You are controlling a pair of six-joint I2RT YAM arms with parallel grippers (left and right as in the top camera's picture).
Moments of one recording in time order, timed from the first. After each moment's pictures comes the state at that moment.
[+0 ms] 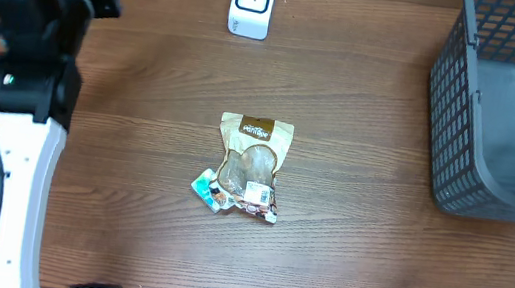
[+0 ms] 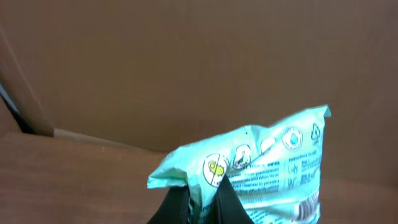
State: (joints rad) left arm 0.05 1.42 1.51 -0.36 0.00 -0.12; right arm -0.31 1.63 1.85 -0.98 0.44 0.36
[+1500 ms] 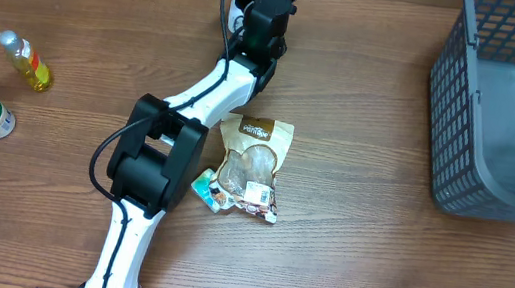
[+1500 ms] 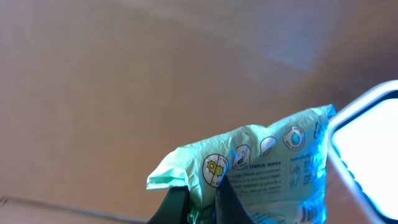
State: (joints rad) left arm -0.44 2.32 1.76 0.51 -0.74 1.17; right arm -0.31 1.63 1.85 -0.98 0.44 0.36
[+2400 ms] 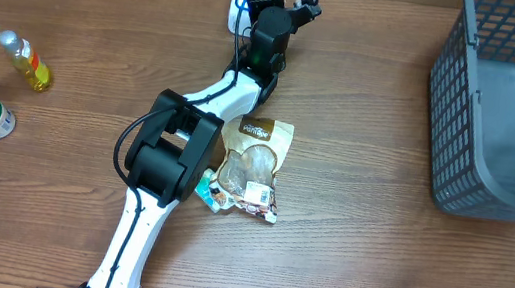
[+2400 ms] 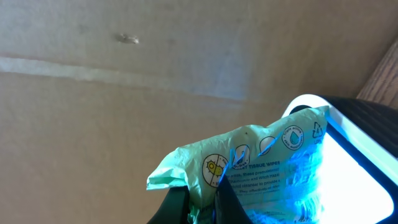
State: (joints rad) left arm -0.44 2.46 1.76 0.68 -0.60 1.38; right arm -0.31 1.63 1.85 -0.98 0.44 0.36
